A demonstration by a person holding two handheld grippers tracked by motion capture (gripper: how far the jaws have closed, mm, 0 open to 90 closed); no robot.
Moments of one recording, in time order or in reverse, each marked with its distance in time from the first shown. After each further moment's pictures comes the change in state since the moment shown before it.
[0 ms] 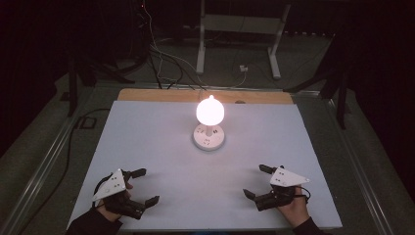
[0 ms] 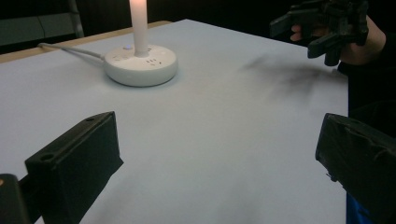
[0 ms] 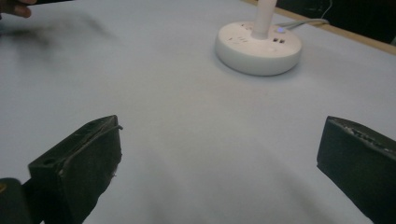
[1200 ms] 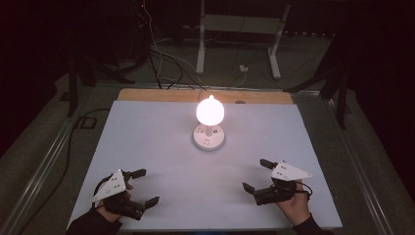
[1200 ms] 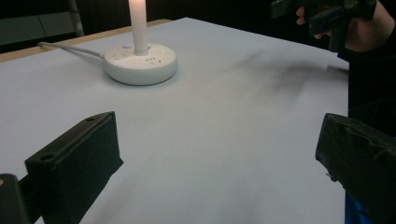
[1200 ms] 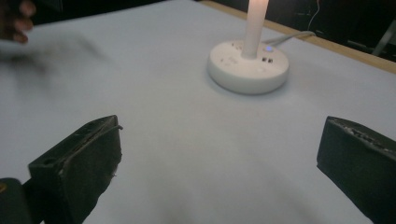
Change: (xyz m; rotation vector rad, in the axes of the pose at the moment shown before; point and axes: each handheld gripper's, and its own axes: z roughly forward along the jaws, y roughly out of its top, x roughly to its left) left arm -0.001 0.000 -0.001 0.011 0.004 0.009; right arm 0.002 0.027 -0.005 -0.039 -0.030 0.063
